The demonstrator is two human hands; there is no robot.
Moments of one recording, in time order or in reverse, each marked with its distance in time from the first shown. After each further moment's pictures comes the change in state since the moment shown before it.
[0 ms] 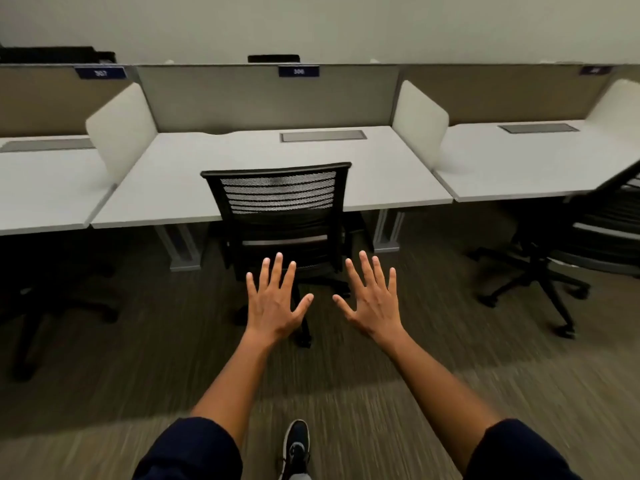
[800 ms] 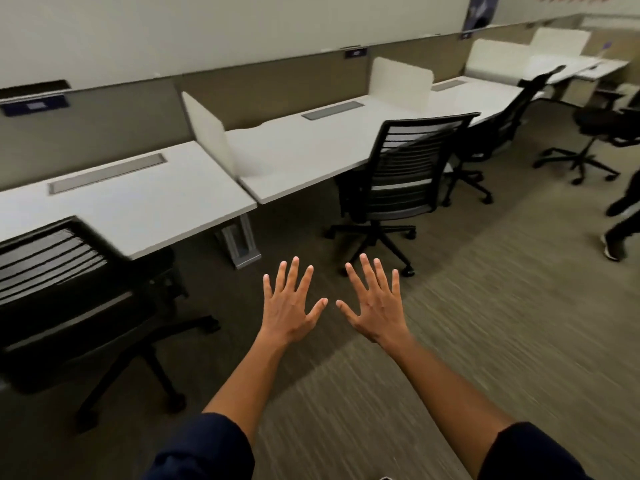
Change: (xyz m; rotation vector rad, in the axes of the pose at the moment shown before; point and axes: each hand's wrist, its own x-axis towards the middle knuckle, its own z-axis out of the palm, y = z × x) left_hand 0.061 0.490 0.085 -0.037 -0.161 0.540; right_hand -0.183 0.428 -0.081 -0.091 0.043 0.465
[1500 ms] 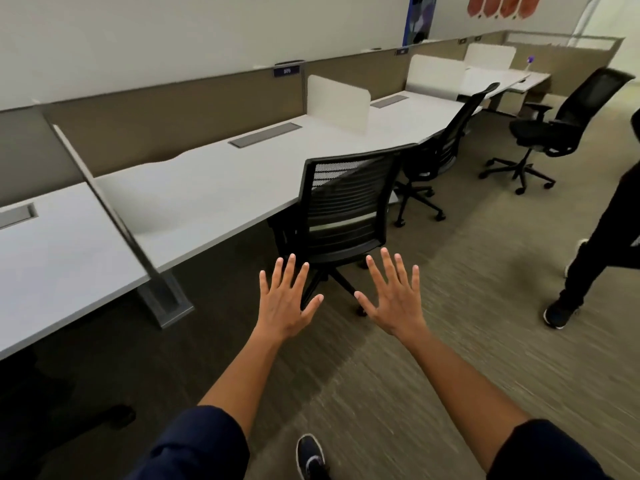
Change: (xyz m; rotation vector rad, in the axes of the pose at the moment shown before) left_hand 0.343 0.157 0.050 -0.007 0.003 0.159; right_hand 0.211 0.308 -0.012 -0.048 0.058 0.217
